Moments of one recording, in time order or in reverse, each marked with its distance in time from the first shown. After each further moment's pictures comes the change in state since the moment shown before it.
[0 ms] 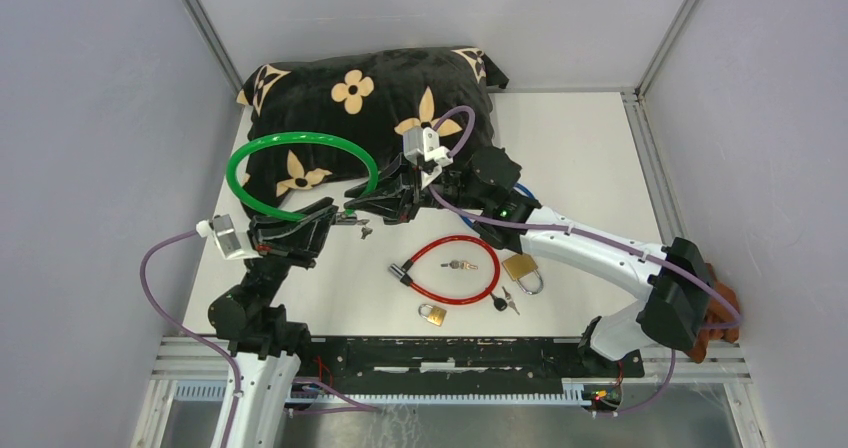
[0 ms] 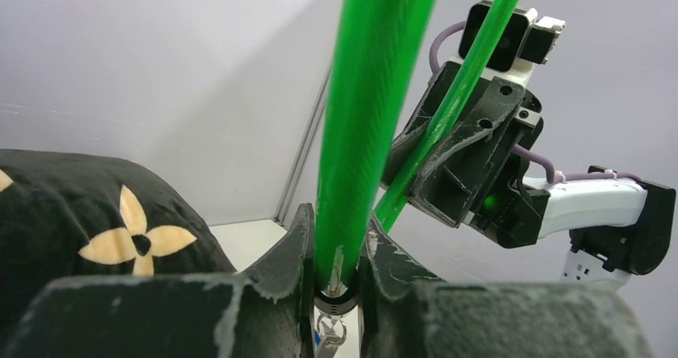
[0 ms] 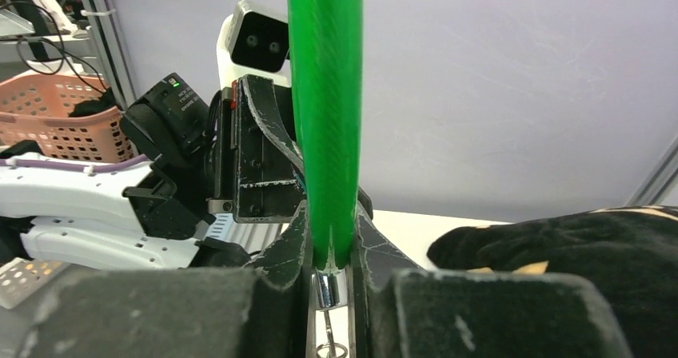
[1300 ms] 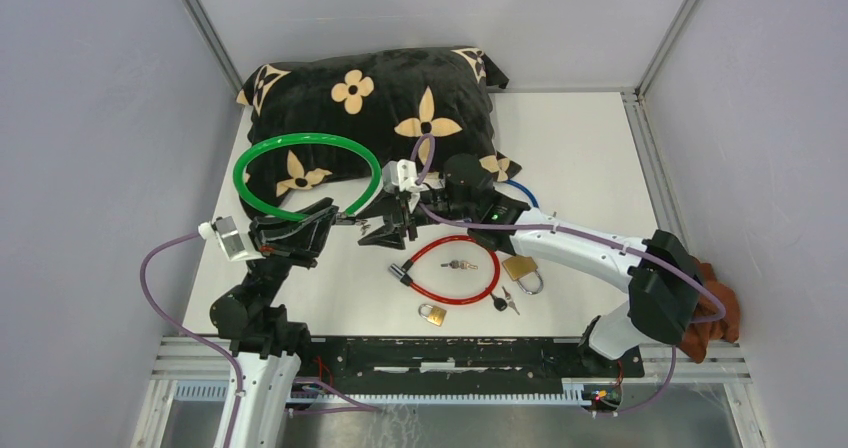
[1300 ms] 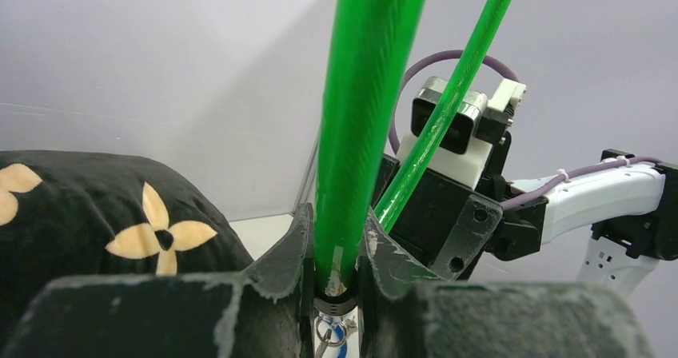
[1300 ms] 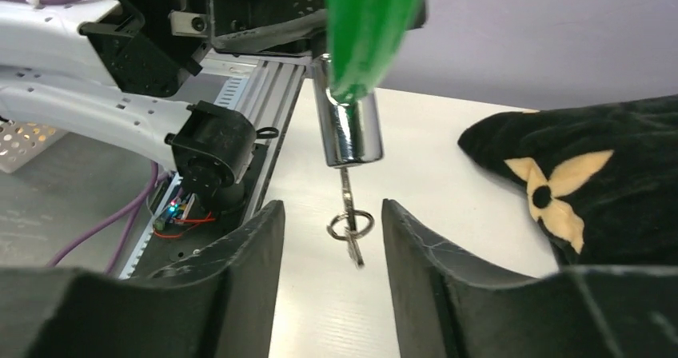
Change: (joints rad) left arm 0.017 -0.010 -0.021 0.006 0.018 0.054; right arm -0.025 0.042 -0.084 -0.227 -0.112 -0.197
